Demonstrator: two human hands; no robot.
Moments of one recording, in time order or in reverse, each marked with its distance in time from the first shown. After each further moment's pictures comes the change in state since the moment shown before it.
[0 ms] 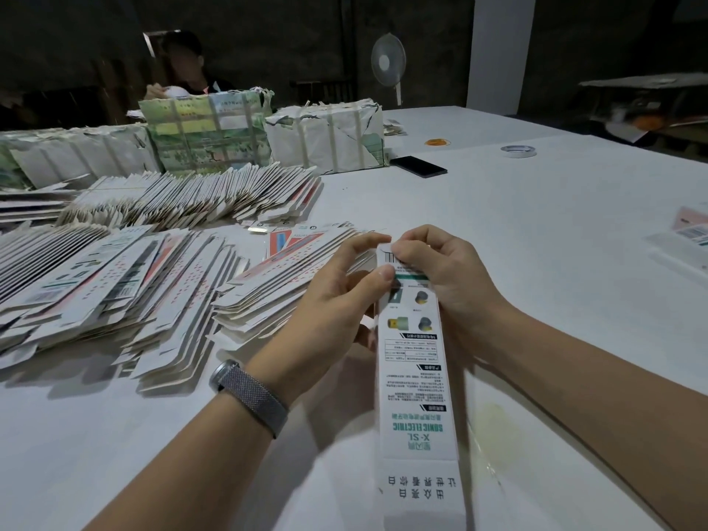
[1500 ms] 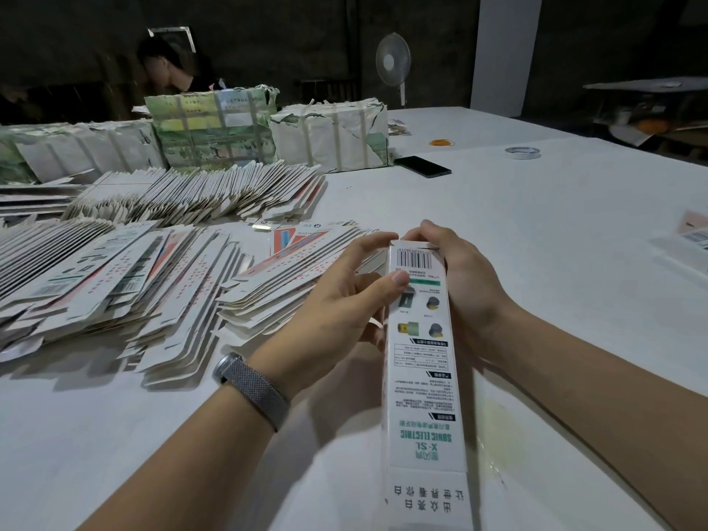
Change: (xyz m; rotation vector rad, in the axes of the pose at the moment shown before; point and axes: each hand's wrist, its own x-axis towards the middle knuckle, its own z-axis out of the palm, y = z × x) left_hand 0.001 0.001 0.001 0.012 -0.005 -0.061; right_hand -0.006 -0.006 0.000 -0.057 0.000 0.052
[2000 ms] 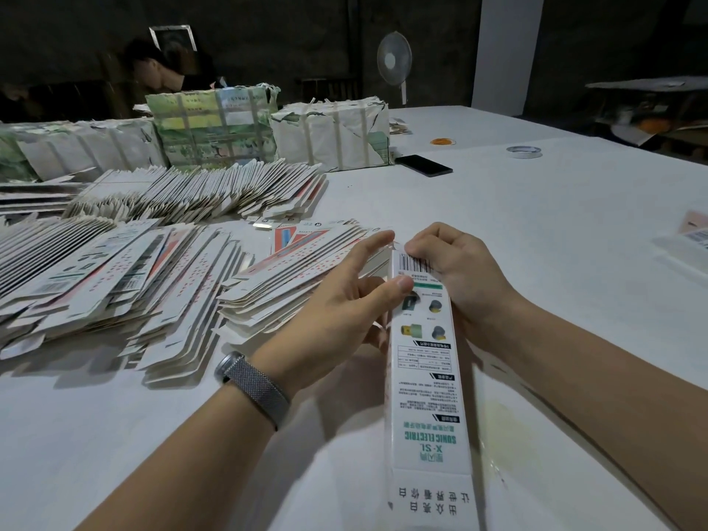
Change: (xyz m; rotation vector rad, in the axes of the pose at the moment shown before) left_hand 0.001 -0.004 -0.001 0.029 -0.020 -0.006; right_hand 0.007 -0.003 -0.004 -0.038 0.017 -0.019
